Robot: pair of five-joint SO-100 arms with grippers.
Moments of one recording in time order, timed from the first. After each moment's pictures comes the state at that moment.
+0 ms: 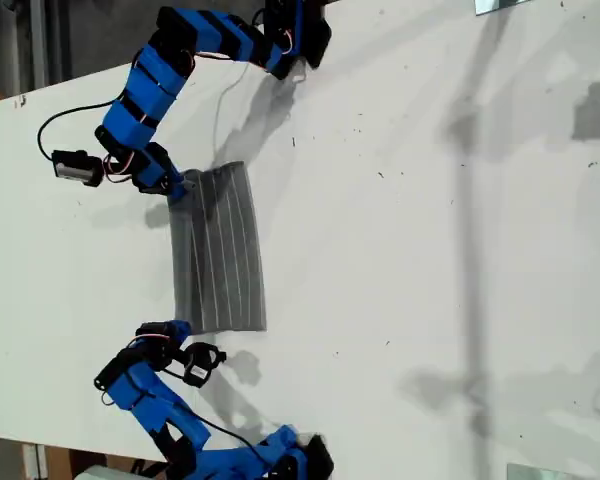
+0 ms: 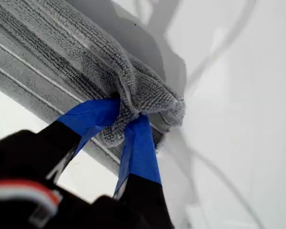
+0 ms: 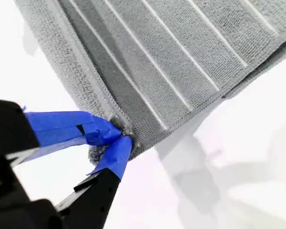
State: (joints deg) arm 0 -50.8 62.8 52.5 91.8 -41.4; arm 1 46.5 69.5 68.4 79.5 42.1
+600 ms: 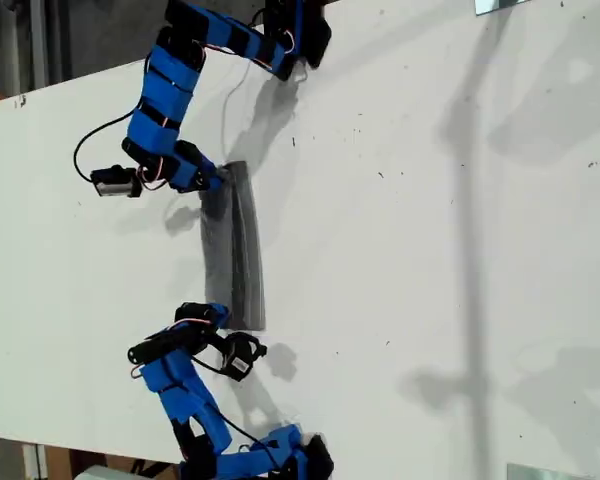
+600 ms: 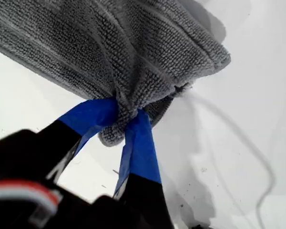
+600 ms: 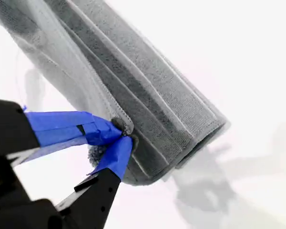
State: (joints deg) arm 0 -31.5 67.3 58.4 94.0 -51.5; arm 1 37.2 75.8 83.2 81.7 43.2
